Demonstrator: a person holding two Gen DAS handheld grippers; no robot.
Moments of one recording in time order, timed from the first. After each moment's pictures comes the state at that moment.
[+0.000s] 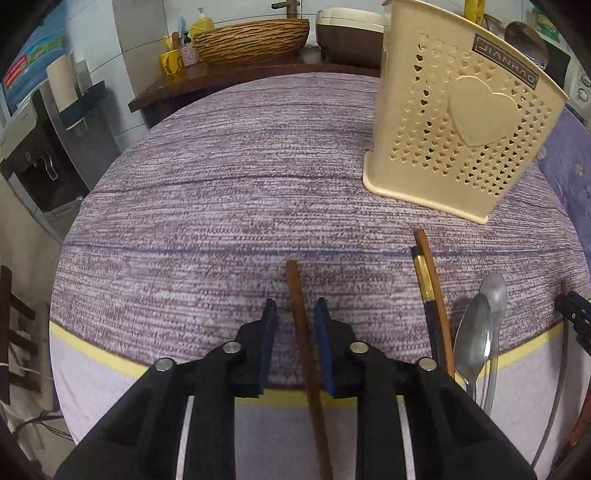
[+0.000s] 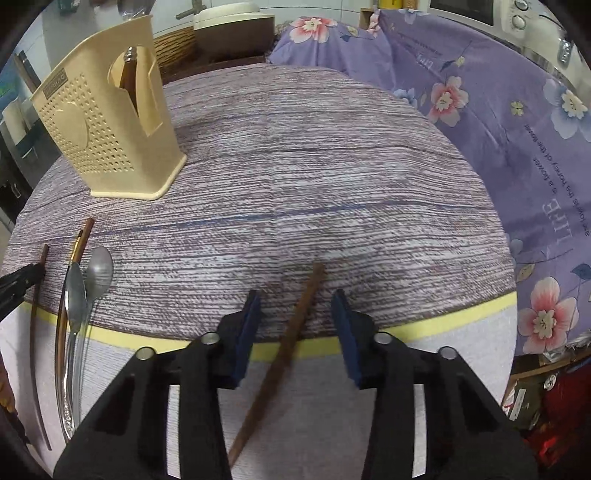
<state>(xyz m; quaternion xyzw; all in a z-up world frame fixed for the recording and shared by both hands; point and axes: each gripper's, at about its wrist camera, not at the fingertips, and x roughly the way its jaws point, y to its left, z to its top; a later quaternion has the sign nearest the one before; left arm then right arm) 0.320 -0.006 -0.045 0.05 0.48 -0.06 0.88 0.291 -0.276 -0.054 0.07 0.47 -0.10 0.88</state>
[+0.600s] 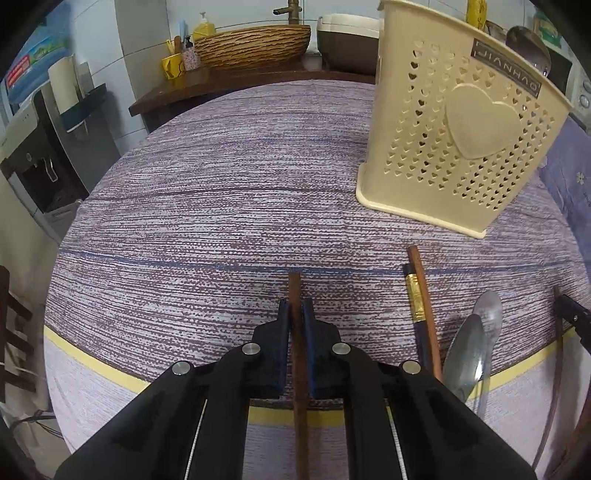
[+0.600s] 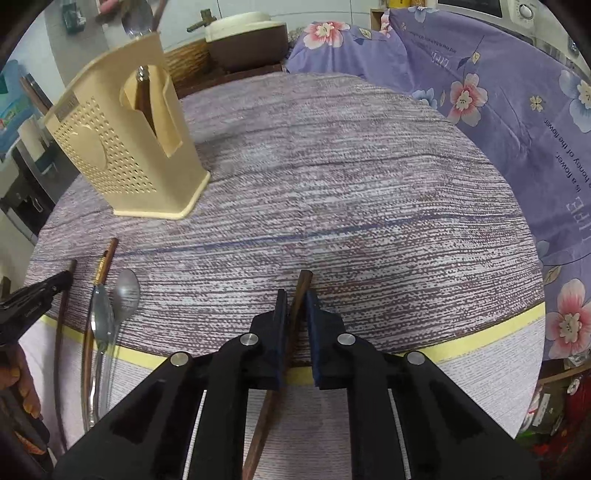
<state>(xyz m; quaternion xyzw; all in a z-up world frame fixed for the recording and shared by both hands) 0.322 -0.012 -0.040 0.04 0.46 -0.06 0.88 0.295 -0.278 -0.047 0.11 0.44 -0.04 0.89</state>
